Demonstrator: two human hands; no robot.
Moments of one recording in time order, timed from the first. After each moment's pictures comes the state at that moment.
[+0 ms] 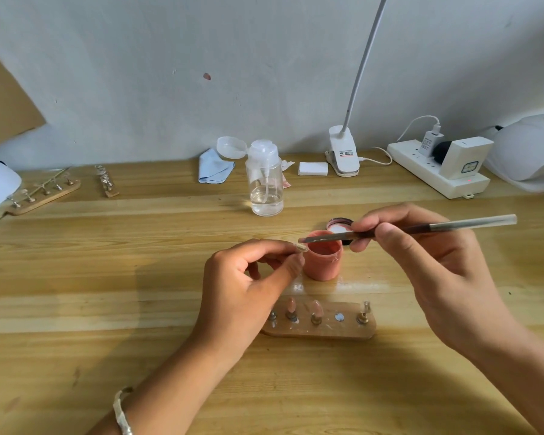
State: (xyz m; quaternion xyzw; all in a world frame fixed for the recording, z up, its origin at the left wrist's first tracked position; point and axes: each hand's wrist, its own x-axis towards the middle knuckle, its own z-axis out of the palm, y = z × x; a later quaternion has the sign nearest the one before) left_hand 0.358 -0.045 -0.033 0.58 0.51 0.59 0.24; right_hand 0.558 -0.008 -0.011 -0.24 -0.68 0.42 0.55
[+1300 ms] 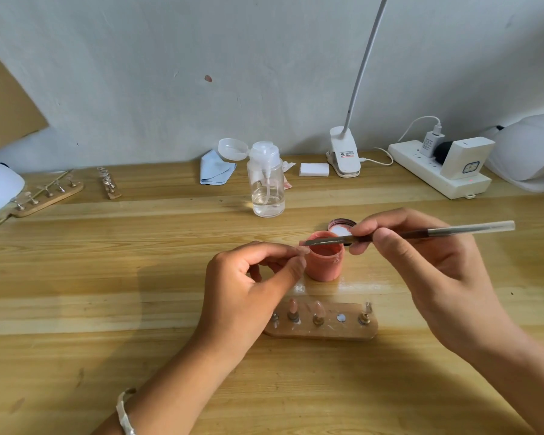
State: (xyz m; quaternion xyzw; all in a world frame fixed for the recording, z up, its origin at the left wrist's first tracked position) left_hand 0.357 -0.046 -0.032 0.58 0.51 0.58 0.26; right_hand 0.557 -0.009 -0.013 -0.25 -0.69 0.40 0.55
